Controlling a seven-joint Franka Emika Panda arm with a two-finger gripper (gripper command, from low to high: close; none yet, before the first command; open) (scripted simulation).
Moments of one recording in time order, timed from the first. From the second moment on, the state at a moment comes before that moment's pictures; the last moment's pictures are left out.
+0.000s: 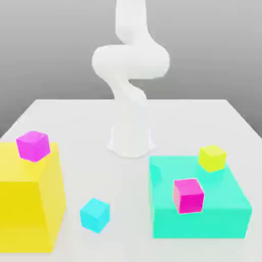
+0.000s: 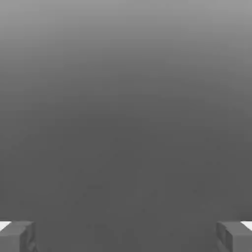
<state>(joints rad) 0.03 -0.73 -0.04 -2.34 -0.01 2.34 0.70</state>
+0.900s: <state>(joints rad) 0.20 0.01 -0.41 -2.73 0.07 2.78 -0.49</state>
